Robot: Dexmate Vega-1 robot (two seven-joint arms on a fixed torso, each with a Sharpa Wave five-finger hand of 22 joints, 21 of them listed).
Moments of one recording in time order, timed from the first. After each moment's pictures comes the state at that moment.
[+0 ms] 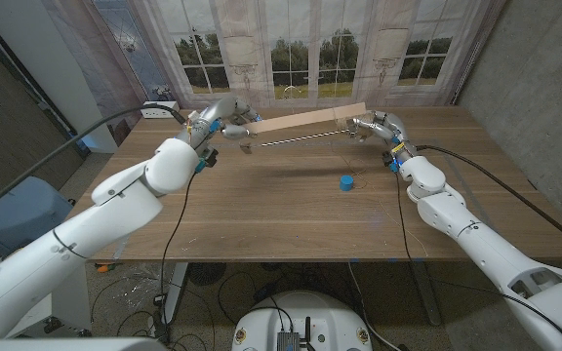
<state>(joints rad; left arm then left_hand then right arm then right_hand) 1.00 0.93 0.31 -2.26 0.10 0.40 0.16 1.32 0.08 0.49 -0.18 0.17 0.90 0.01 0.40 0.27 0.91 -0.07 0.35 0.63 0.96 -0.01 0.42 0.60 0.54 -0.05 1.16 0.18 -0.72 -0.49 -0.41 -1.25 0.48 0.37 -0.02 1.07 -0.14 0.40 -0.14 0.18 0.90 0.05 0.21 0.25 0.75 0.05 0.56 0.31 0.89 0.10 0.49 0.82 0.95 -0.10 1.13 0.28</state>
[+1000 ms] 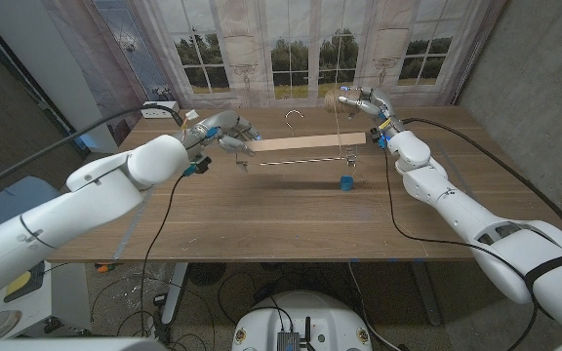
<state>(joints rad) 0.98 1.10 0.30 -2.32 -0.06 0.48 0.00 1.32 0.08 0.49 -0.18 0.17 0.90 0.01 0.40 0.27 0.91 -0.07 0.34 0.64 0.96 -0.01 0.41 0.60 0.53 -0.05 1.18 0.18 -0.47 -0.38 -0.49 -0.96 0.39 0.51 0.06 1.07 -0.14 0.40 -0.14 0.18 0.91 0.05 0.20 0.25 0.75 0.05 0.57 0.31 0.89 0.10 0.48 0.83 0.95 -0.09 1.15 0.26</state>
